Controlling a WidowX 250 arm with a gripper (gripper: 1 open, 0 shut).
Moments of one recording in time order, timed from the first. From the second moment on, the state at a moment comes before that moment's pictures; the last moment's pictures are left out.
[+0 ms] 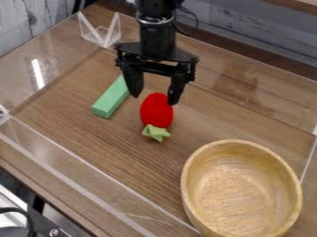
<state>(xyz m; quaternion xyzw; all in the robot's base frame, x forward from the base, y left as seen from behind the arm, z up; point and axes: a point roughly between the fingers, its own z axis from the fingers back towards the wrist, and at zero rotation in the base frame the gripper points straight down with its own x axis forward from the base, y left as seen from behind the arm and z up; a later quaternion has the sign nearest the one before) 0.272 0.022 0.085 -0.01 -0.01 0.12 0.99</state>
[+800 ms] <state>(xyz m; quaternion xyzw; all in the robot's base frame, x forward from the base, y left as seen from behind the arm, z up) 0.270 0.025 0.083 0.00 -0.01 0.14 0.99</state>
